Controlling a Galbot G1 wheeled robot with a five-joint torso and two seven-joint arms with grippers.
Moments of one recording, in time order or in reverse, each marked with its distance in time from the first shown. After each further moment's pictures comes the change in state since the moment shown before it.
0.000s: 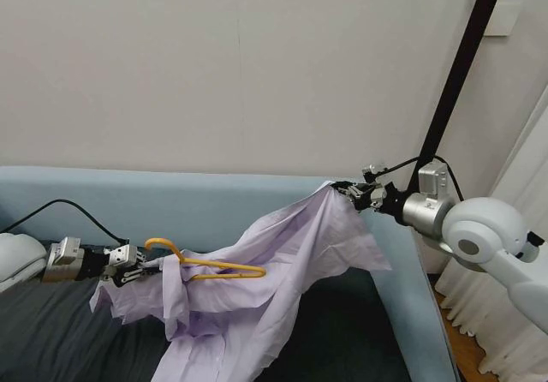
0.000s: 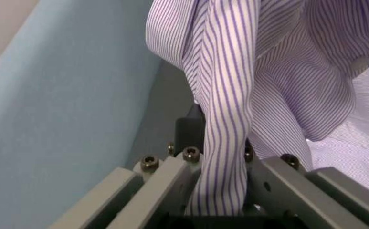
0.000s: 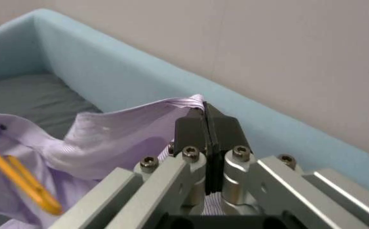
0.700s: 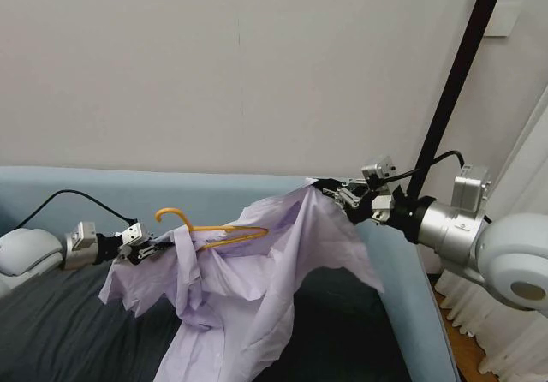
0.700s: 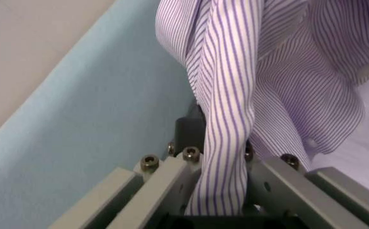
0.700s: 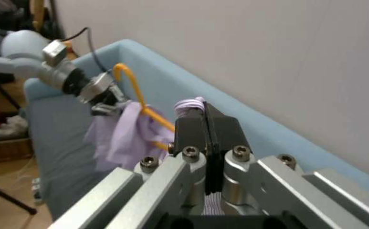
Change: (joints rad) left arm -0.055 -0.042 0.015 -0.028 -0.121 0.136 -0.174; right arm -0.052 -0.113 0.055 0.322 0.127 0.075 0.026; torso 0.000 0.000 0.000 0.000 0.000
